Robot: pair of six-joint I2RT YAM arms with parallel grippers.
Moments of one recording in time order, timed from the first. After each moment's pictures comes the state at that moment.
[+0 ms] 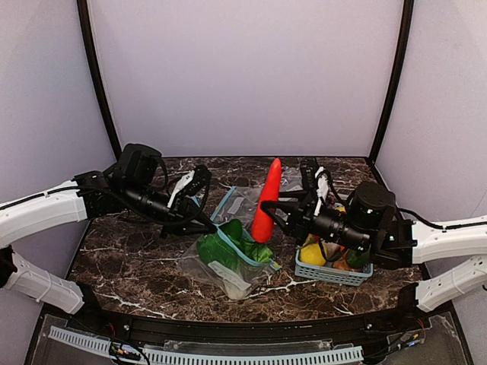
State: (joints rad) left arm -0.77 1.23 1.01 -0.42 0.77 0.20; right arm 1.17 1.11 0.69 0.45 0.09 0.20
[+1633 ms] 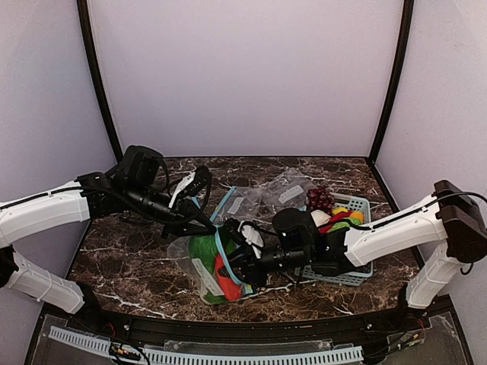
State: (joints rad) left arm -0.76 1.24 1.00 -0.41 0.79 0.16; right arm 1.20 1.62 0.83 0.38 -0.31 0.20
